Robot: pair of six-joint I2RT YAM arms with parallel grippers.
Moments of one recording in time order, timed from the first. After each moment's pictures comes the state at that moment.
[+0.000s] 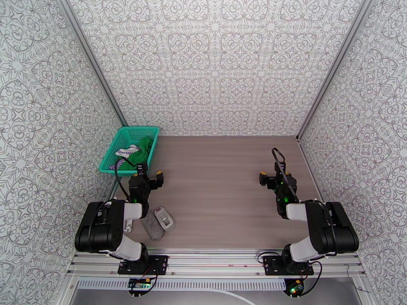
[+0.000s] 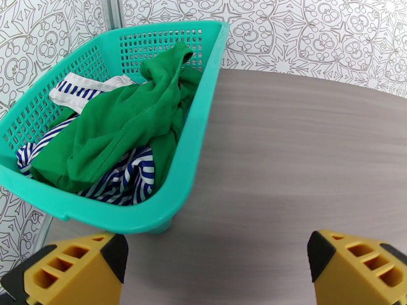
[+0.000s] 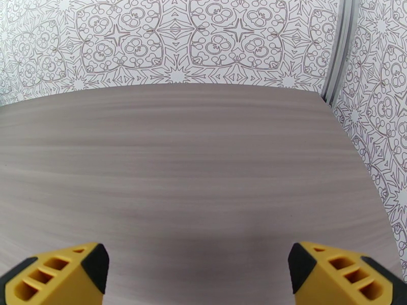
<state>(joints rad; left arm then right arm) 0.09 1.54 0.38 0.86 -0.01 -0.02 0.00 1.53 0.38 0.85 -0.01 0.02</state>
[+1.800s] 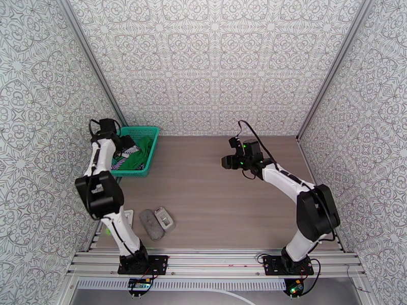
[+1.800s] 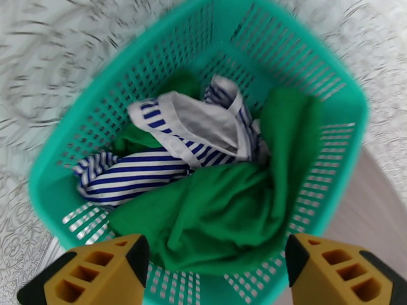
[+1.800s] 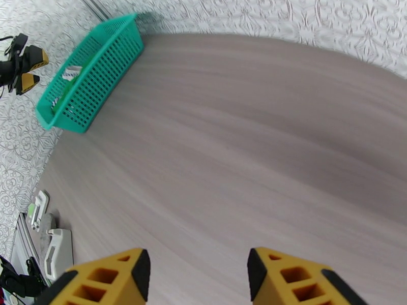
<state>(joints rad) 0.32 2.08 1.95 -0.85 0.02 -0.39 0.40 1.73 1.26 -0.19 -0.38 0.25</state>
